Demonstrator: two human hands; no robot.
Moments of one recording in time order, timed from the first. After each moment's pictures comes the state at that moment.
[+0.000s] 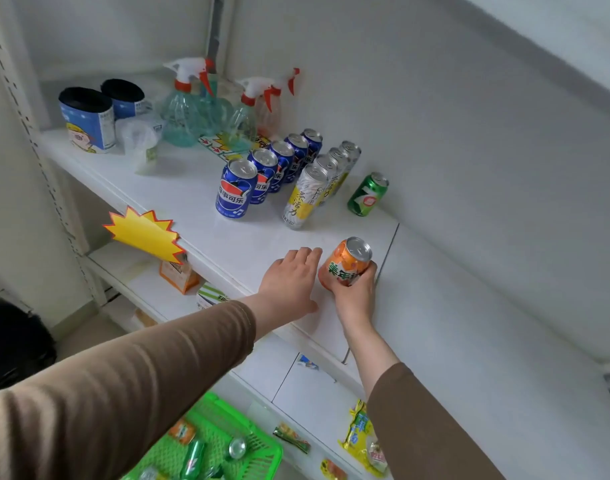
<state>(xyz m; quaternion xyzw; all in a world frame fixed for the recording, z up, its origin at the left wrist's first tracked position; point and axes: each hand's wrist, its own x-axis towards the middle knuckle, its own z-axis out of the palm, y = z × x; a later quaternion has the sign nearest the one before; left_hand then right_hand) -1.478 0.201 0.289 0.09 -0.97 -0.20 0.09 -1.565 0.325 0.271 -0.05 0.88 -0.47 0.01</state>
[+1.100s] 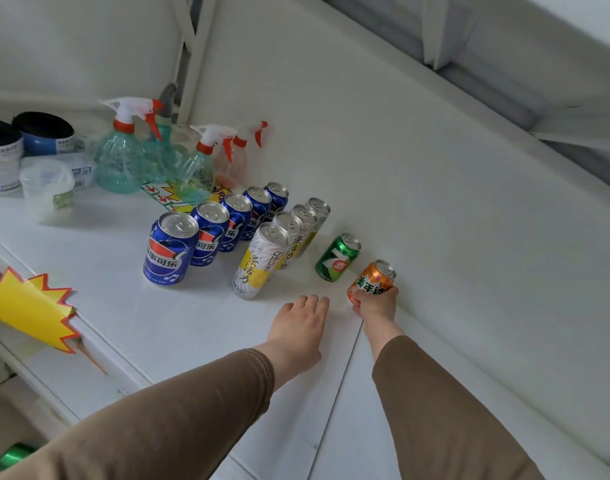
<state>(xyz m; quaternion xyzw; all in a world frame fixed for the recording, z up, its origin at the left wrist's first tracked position) -1.631 0.225 0.271 0.06 -0.97 -0.18 0.12 -1.808 0.326 0.291 0.09 0.85 -0.51 -0.01</state>
